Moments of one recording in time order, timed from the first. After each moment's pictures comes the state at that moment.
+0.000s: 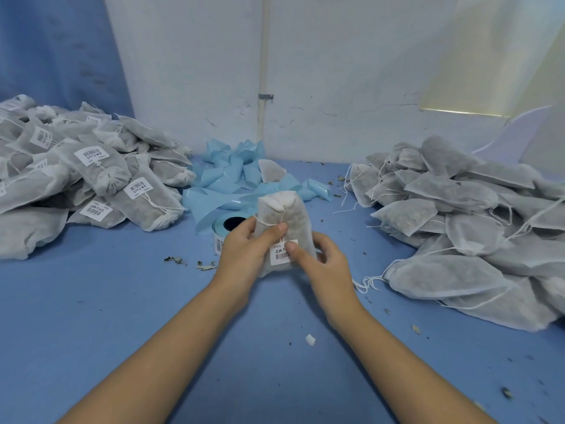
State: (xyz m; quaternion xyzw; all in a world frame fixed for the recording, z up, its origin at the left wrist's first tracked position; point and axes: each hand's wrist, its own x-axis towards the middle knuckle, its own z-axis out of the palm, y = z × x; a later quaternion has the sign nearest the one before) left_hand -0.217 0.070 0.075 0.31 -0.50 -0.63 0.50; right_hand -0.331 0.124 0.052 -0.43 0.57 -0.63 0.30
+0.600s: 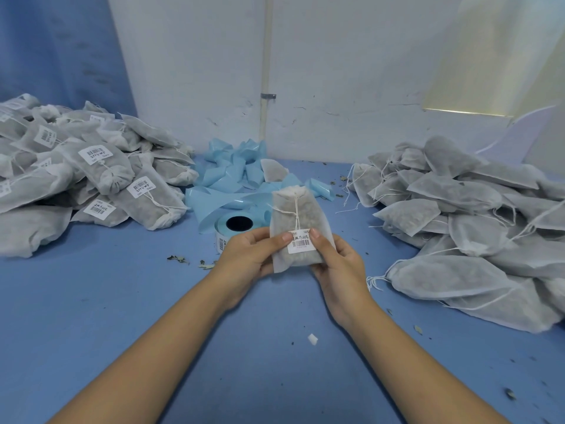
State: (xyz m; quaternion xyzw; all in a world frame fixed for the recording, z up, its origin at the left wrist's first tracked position) left_hand -0.209 0.058 0.065 0.24 -0.50 -0.73 0.39; right_hand -0.339 0.121 0.056 -0.26 0.43 -0.74 0.44
